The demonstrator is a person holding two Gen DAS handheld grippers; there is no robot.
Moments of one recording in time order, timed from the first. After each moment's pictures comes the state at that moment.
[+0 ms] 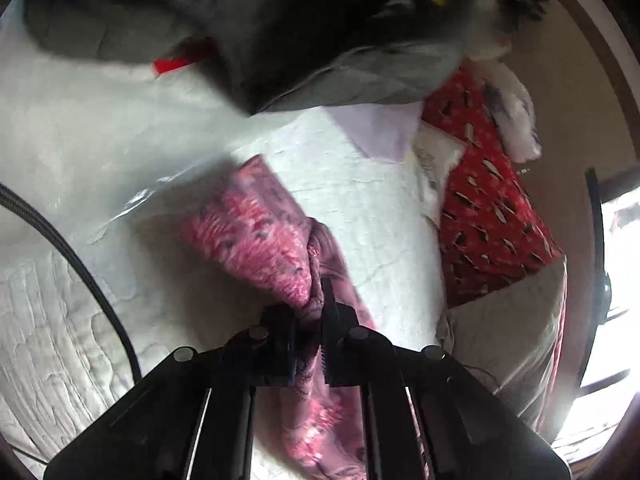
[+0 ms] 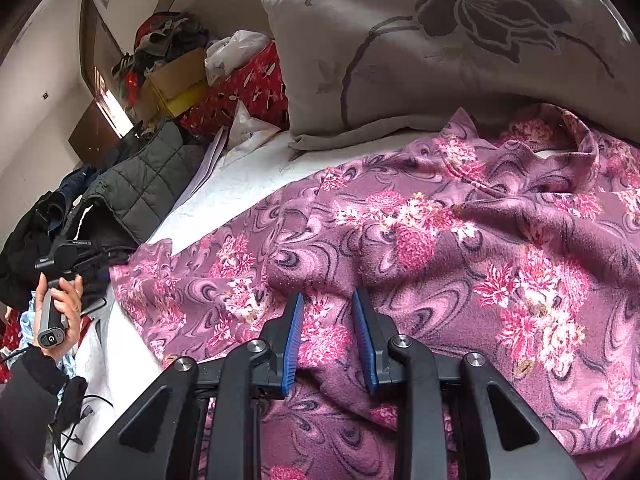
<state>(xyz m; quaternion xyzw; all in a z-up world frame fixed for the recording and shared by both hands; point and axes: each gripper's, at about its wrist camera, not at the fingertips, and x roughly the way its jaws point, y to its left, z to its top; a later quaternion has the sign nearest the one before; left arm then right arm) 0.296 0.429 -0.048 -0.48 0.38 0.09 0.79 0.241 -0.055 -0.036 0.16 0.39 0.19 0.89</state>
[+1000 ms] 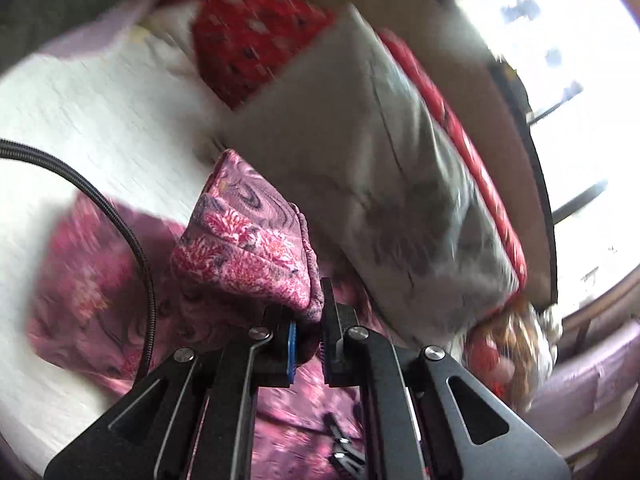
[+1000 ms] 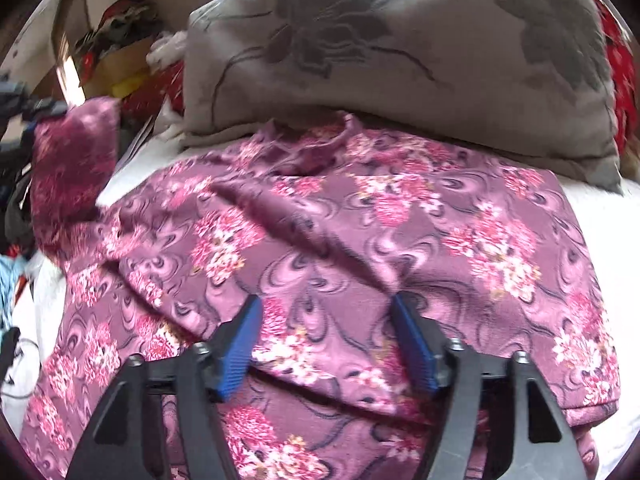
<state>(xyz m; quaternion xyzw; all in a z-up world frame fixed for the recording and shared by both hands) 0.295 0.098 0.047 -0.34 0.43 -0.15 0.82 0.192 -0.177 -0.040 0.05 0.40 0.08 0.91</state>
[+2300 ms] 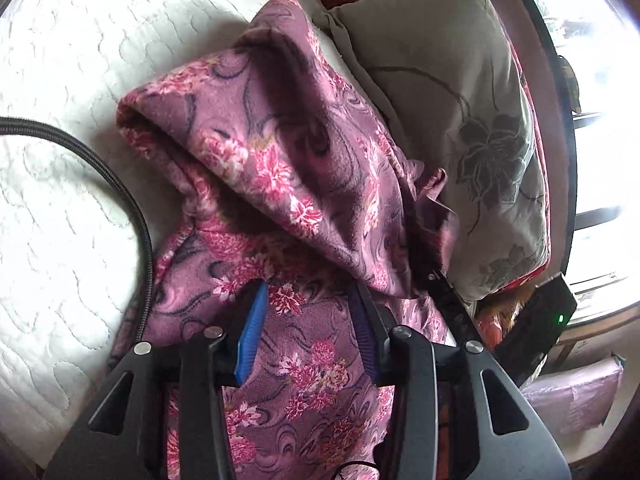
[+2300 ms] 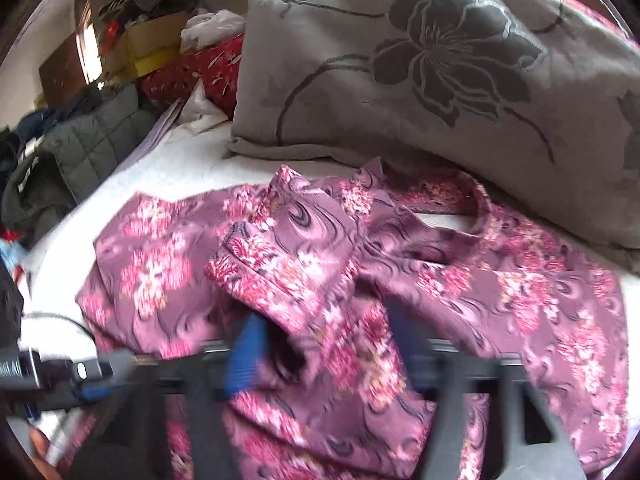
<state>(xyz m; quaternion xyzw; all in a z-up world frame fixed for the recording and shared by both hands) 0.208 0.153 -0.076 -0.41 0.50 -0.12 0.75 0.252 -0.084 -0.009 0.02 0.41 0.11 0.91</state>
